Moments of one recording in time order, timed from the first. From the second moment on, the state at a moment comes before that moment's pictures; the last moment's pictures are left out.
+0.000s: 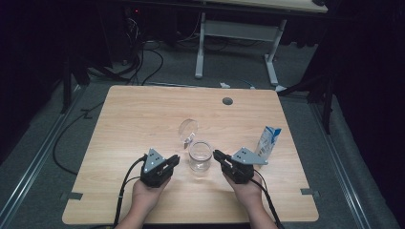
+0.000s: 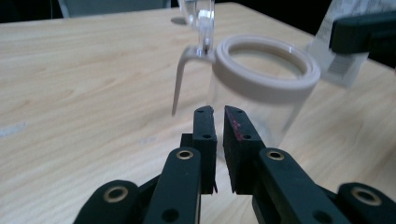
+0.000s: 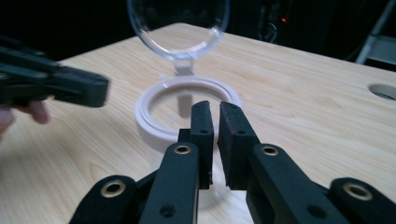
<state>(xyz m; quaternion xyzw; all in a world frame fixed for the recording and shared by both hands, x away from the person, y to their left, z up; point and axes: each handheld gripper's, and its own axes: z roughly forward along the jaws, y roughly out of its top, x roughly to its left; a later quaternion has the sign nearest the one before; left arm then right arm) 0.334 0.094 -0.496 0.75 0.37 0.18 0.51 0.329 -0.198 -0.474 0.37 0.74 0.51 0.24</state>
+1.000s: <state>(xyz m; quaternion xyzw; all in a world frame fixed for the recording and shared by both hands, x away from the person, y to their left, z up) 0.322 0.164 -0.526 0.76 0.40 0.18 0.48 0.285 -0.267 -0.510 0.47 0.72 0.42 0.28</state>
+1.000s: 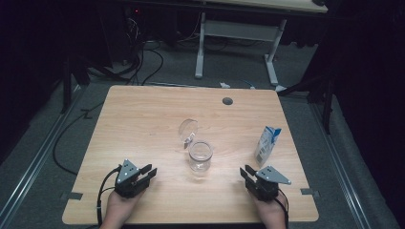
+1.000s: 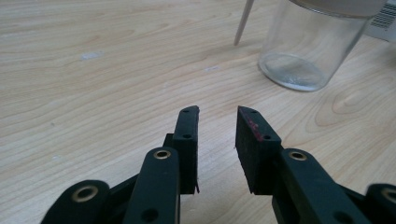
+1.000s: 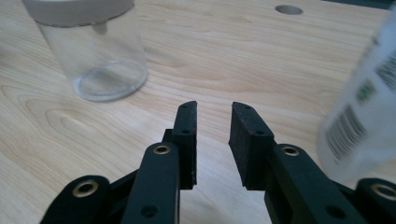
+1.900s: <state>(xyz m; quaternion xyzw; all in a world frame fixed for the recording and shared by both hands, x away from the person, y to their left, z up) 0.313 0.164 -0.520 0.77 0.38 0.17 0.49 0.318 -0.316 -0.484 0.54 0.64 0.40 0.36</state>
